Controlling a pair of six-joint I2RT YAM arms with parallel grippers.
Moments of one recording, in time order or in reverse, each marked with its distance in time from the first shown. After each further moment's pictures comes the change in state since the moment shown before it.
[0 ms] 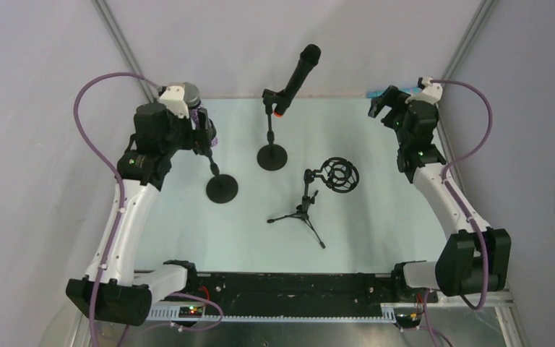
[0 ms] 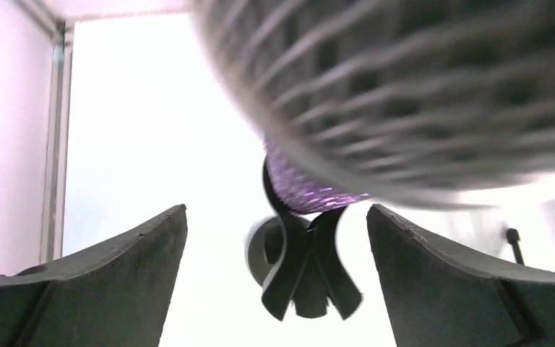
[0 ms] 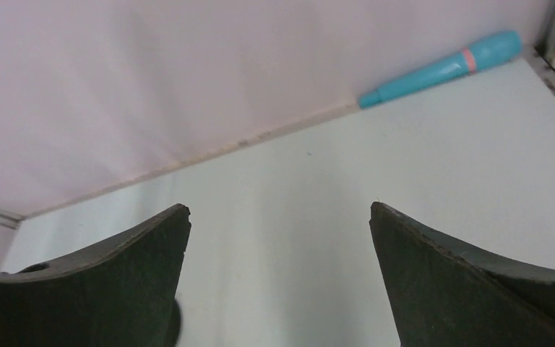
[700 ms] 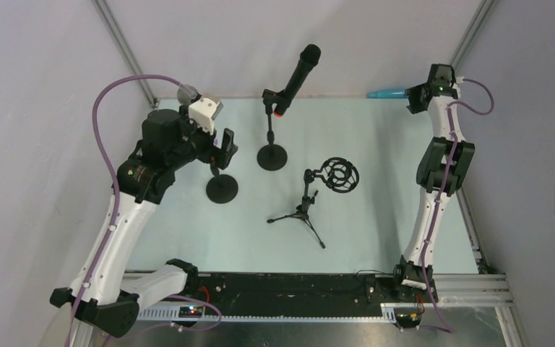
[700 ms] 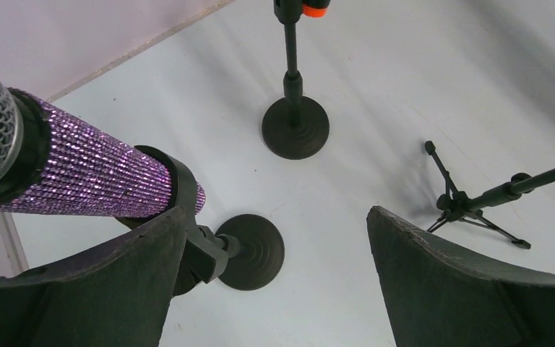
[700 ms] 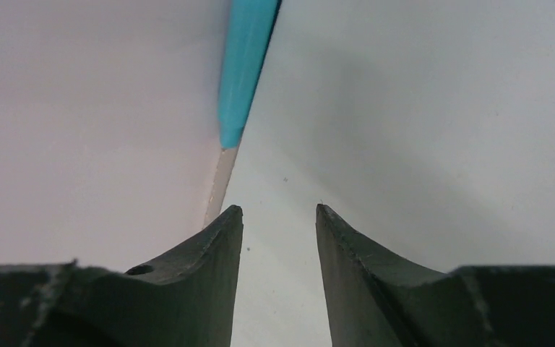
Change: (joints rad) left arm -0.230 -0.071 0.045 -0.119 0.098 0.158; right arm -0.325 1.066 1.213 -0.775 -0.130 0.652
